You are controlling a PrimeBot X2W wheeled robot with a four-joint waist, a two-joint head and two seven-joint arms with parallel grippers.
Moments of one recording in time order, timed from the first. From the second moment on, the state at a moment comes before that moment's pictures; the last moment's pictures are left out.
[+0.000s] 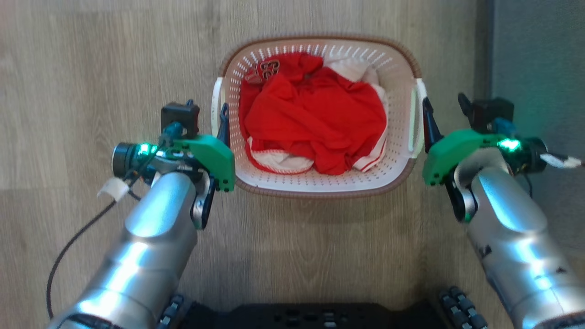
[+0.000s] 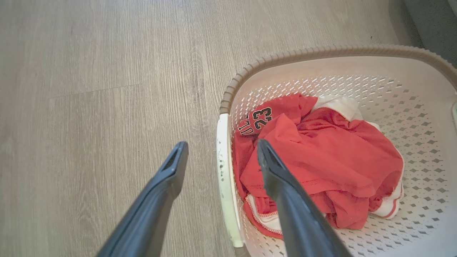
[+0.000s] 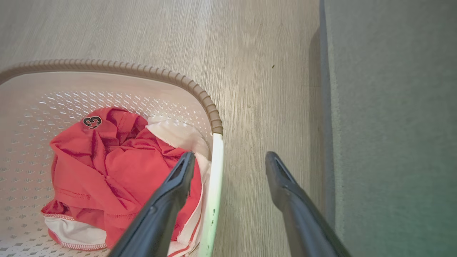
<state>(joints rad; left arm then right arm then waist) -0.73 0.03 -0.55 0.92 -0.42 0.09 -0.25 -0.68 -0.10 0.23 0.85 0.27 0.12 -0.25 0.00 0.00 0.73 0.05</state>
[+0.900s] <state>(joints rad) -0.95 0.03 -0.83 1.18 -0.68 0.00 -0.18 -0.92 -0.10 0.52 1.09 0.56 0.12 -0.19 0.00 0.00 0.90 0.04</state>
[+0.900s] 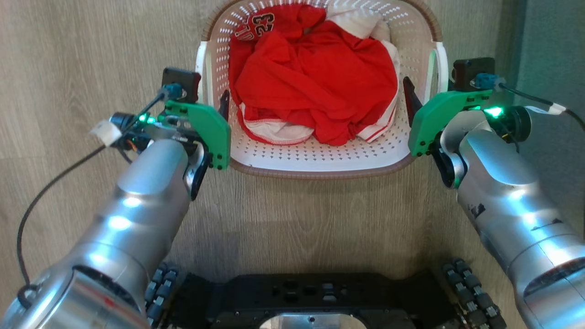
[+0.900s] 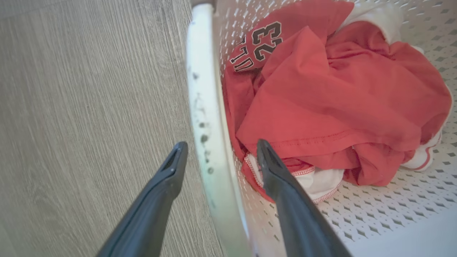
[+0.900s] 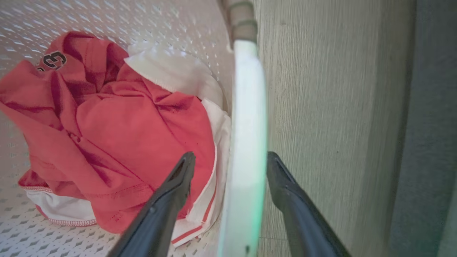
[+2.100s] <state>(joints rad) -1.02 0.03 -1.08 1.18 -0.92 -0.01 -0.07 -1.02 -0.11 0.70 1.18 0.74 0.12 -0.13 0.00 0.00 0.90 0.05</state>
